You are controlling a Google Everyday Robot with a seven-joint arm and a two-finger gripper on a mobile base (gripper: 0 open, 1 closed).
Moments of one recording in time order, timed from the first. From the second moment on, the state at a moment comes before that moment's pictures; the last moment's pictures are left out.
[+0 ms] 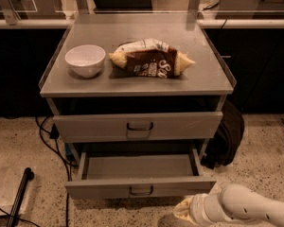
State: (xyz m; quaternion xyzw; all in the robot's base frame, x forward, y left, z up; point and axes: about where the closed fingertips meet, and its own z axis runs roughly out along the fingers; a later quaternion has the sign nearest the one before) arm 0.386 -0.153 0.404 -0.59 0.74 0.18 0.27
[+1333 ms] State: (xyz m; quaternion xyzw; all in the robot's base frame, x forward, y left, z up) arm 0.451 -0.165 0.382 -0.62 0.70 0.06 0.35
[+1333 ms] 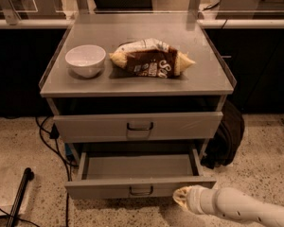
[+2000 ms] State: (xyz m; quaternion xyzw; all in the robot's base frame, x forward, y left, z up) arm 0.496 -0.167 0.380 -0.62 0.68 0.01 0.39
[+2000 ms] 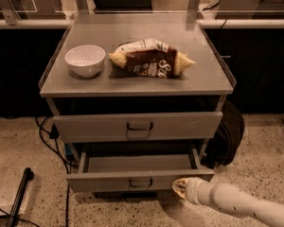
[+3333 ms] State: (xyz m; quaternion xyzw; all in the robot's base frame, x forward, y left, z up) arm 0.570 -0.178 0.388 -0.60 0.67 -0.04 0.42
